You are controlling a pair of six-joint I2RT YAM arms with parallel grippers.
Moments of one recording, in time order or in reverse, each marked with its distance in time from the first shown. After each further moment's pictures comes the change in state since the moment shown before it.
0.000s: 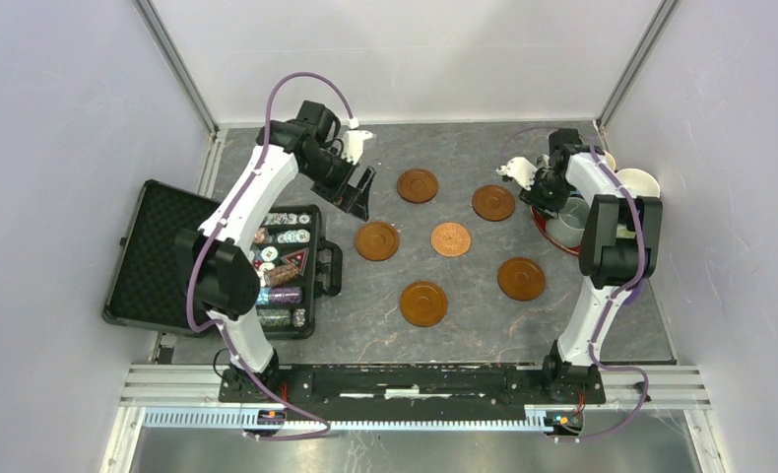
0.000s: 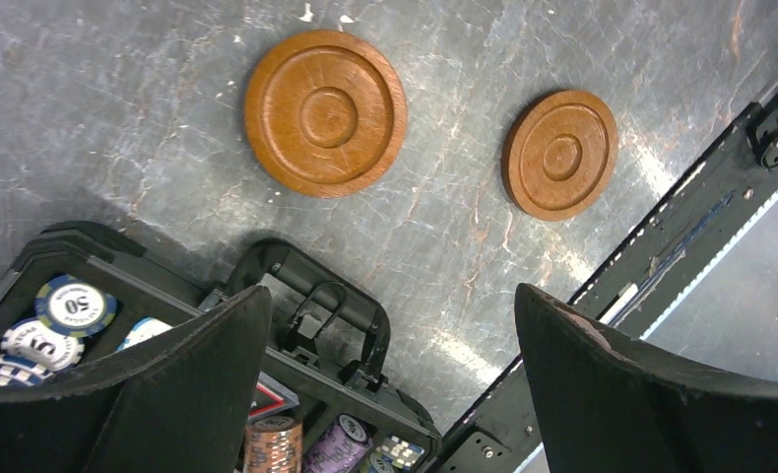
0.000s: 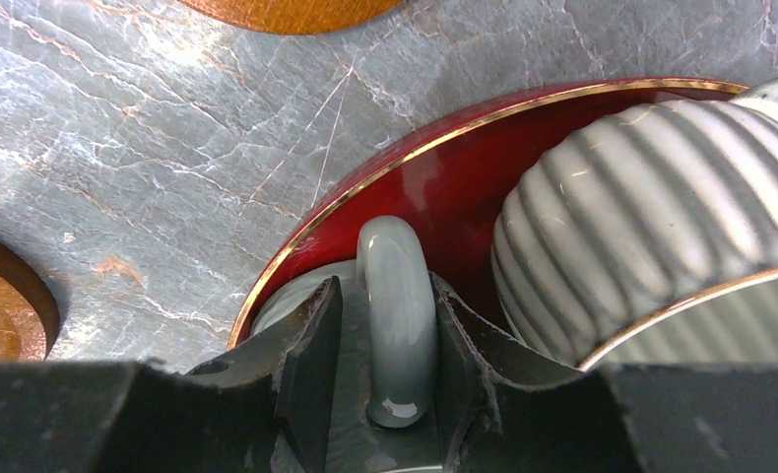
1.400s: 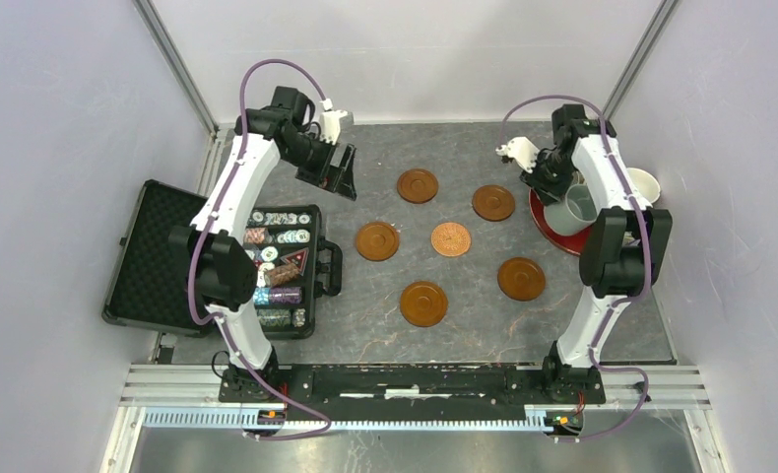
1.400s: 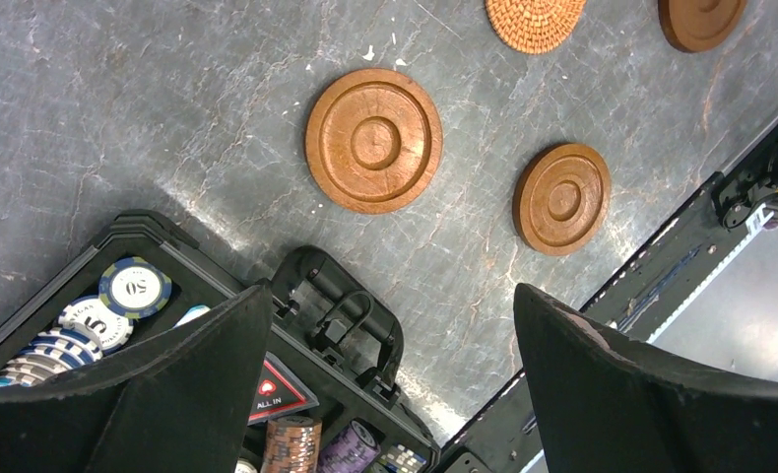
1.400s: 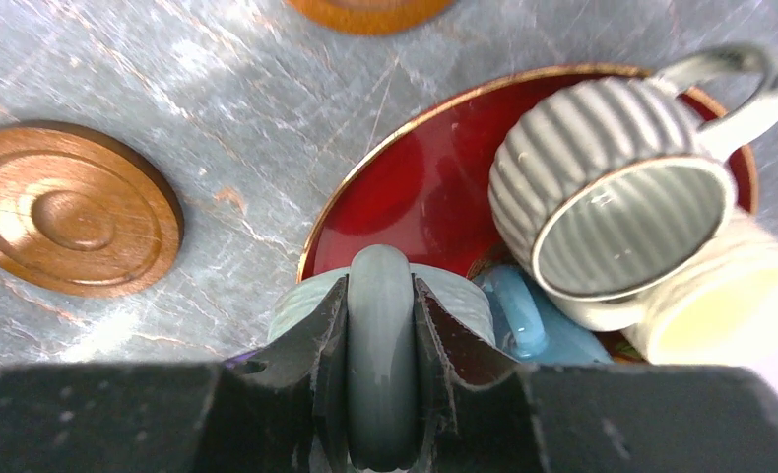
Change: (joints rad) left arm 0.126 0.050 0.119 -0.012 0.054 -0.035; right arm 0.034 -0.076 0.193 -0.285 -0.059 0.044
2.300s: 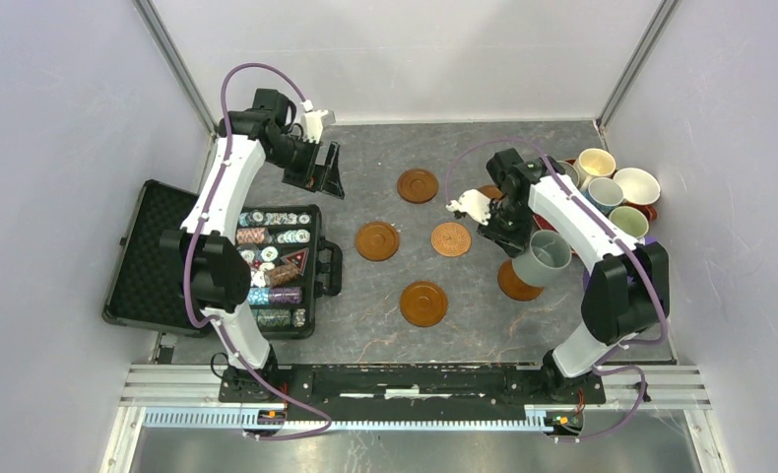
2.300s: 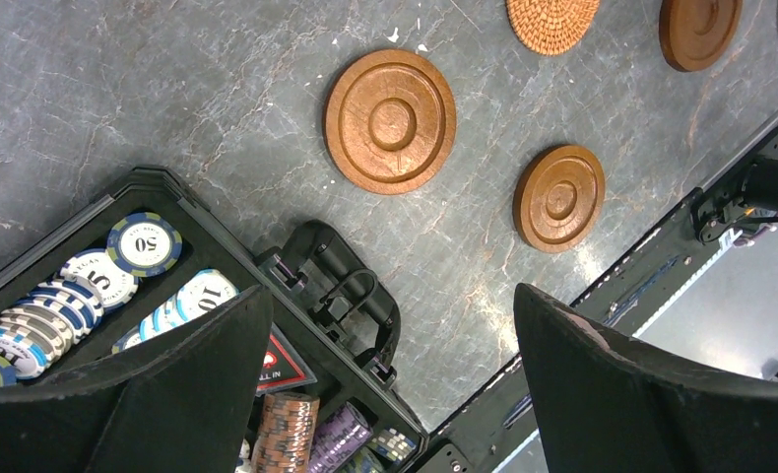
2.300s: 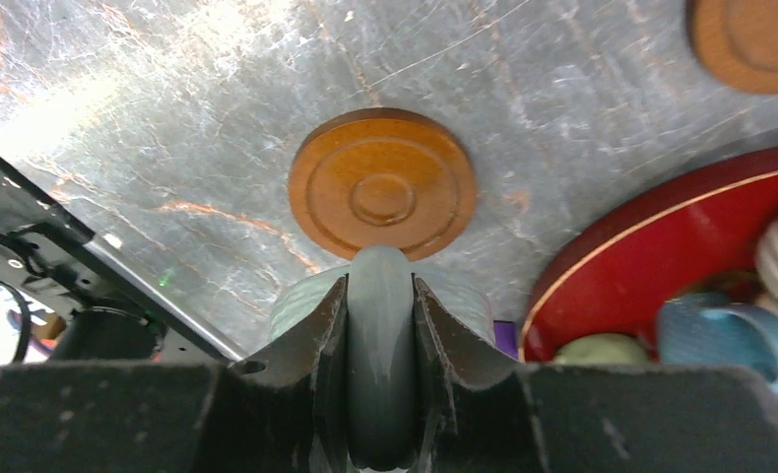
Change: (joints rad) left arm 0.088 -0.023 -0.033 -0.013 0.032 -0.030; right arm 0.376 -0.277 -0.307 -0.116 0.089 0.229
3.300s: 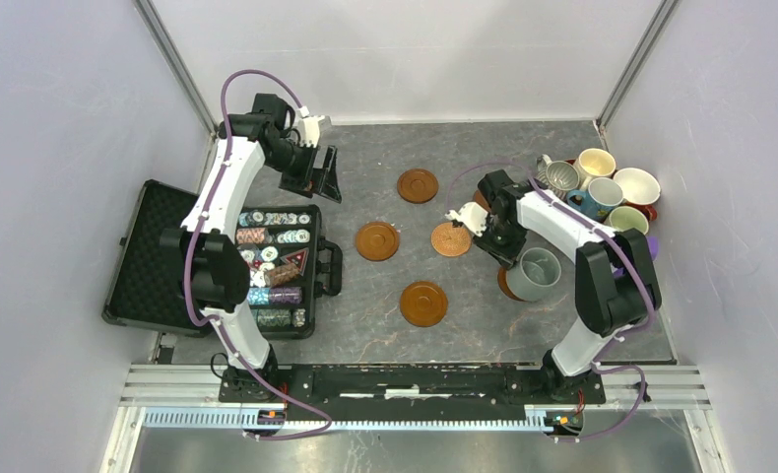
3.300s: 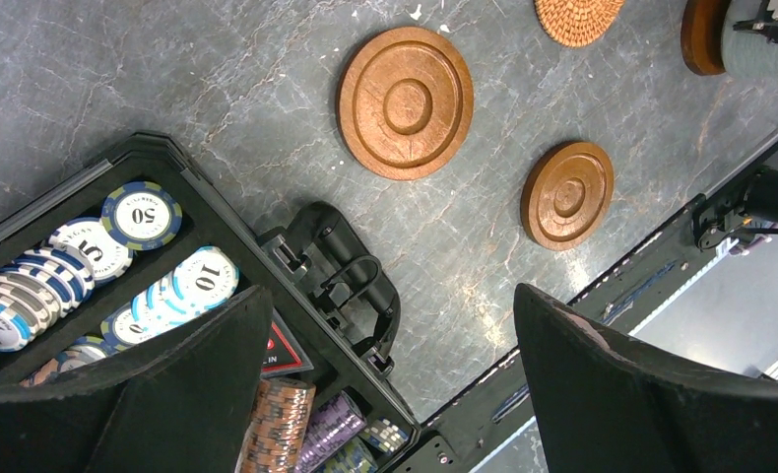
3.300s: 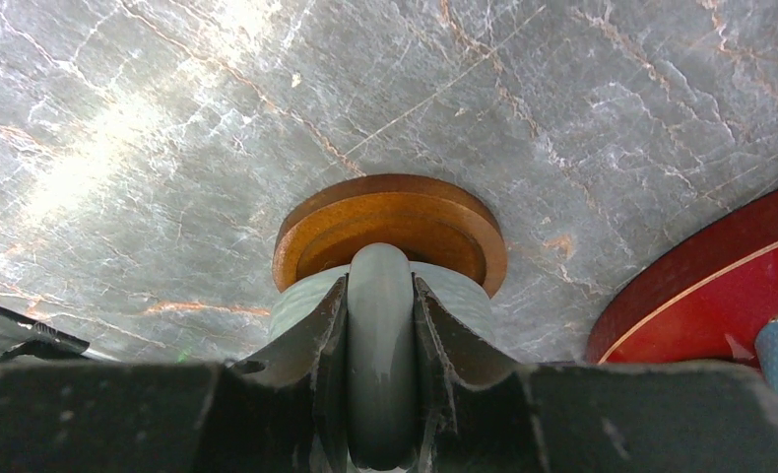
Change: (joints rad) left arm 0.013 0.000 -0.040 0.000 -0.029 -0.036; right arm 0.016 0.045 -0.231 0.266 0.075 0.216
